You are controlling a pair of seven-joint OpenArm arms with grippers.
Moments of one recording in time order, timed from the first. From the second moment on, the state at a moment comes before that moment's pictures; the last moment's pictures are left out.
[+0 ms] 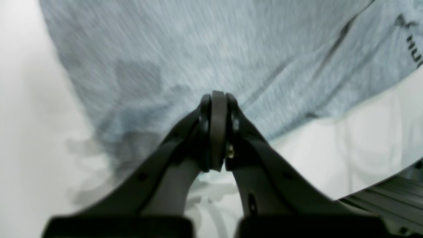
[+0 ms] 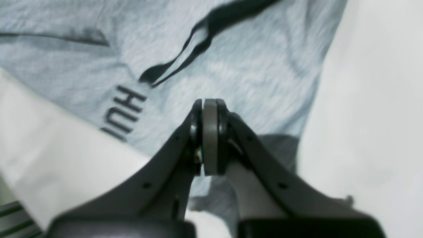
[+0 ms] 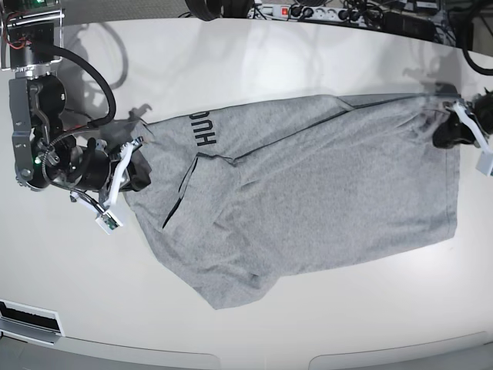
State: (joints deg) left arm 20.9 -36.1 -23.4 88.0 -50.0 -33.0 45.7; right arm 3.6 20.0 -1.6 84.2 28.2 40.4 -52.8
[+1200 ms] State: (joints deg) left arm 12.0 -36.7 -13.7 61.7 -35.2 -40.3 30.7; right arm 2.9 21.0 -12.9 71.5 20.1 36.0 -49.6
